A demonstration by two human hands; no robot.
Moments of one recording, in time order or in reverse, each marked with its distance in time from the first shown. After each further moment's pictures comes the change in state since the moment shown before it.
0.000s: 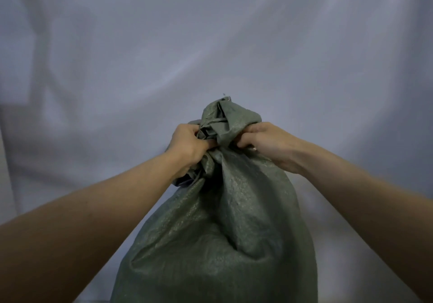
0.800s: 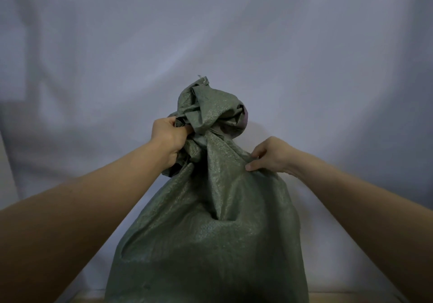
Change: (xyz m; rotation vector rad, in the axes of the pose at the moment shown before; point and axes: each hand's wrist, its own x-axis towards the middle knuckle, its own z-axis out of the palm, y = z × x) left_hand -0.003 -0.003 -0.011 -0.253 0.172 -0.174; right_hand 0.012 0.069 -0.006 -0.455 -0.004 0.142
